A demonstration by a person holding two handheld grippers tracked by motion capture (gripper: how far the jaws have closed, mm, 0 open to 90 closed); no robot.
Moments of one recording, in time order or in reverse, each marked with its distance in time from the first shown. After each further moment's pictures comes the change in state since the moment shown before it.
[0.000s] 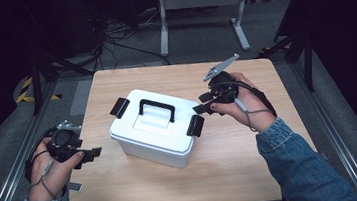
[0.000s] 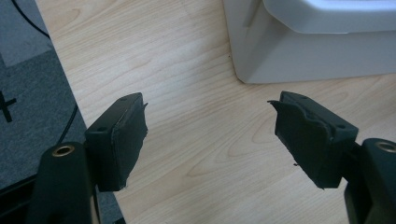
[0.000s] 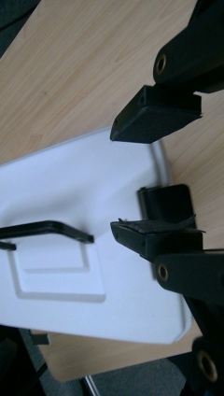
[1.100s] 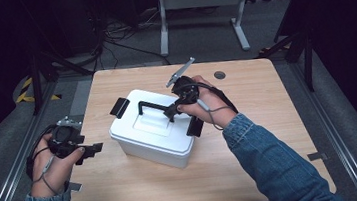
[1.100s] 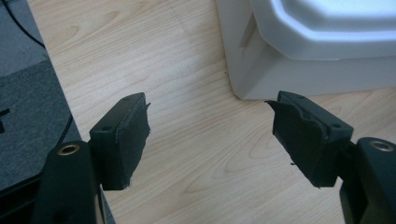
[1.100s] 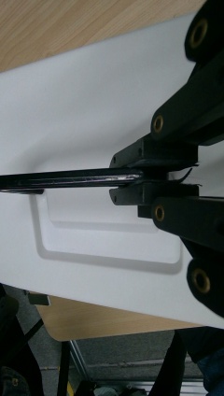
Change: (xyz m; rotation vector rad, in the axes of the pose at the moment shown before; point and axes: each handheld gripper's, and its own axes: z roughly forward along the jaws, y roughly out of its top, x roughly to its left) left arm 0.003 0.009 0.003 -0.032 -0.022 0.008; right arm 0.018 0.043 0.073 0.078 0.171 -0.077
